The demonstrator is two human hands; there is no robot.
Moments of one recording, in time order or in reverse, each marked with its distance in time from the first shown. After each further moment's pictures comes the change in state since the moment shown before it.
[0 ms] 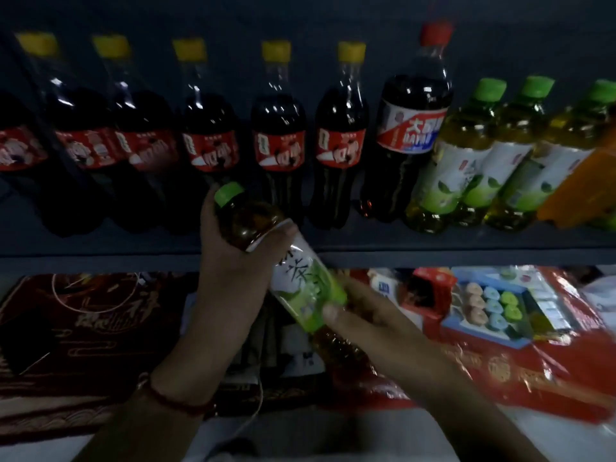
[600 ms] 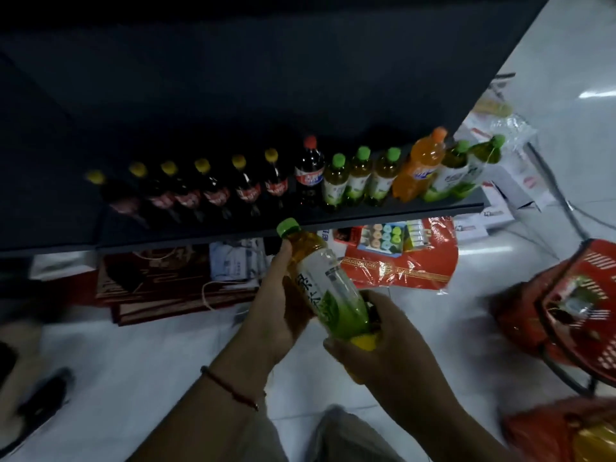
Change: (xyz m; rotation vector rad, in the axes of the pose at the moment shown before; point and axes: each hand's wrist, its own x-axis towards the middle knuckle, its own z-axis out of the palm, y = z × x) left_hand -0.160 0.339 0.102 -0.294 -0.172 -1.005; right_hand -0.280 -0.321 -0.020 -0.387 0.312 0.397
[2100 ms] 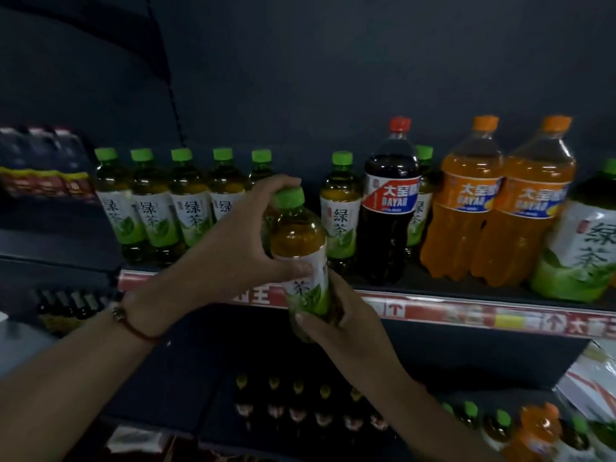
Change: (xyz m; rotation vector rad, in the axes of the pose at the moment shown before) left_hand -0.225 0.445 -0.031 1.291 0.140 1.308; right_hand 0.049 -0.403 0.046 0.162 -0.113 -0.857
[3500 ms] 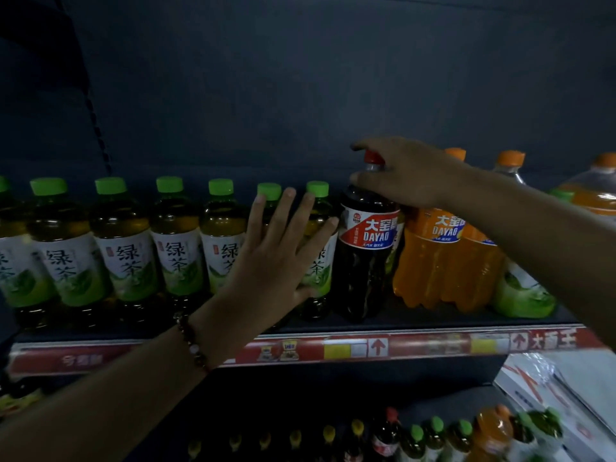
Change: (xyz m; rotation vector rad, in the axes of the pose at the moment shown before) left_hand 0.098 -0.059 0.064 1.020 0.156 0.458; right_hand 0.151 -0.125 -0.146 -1.105 0.097 -0.032
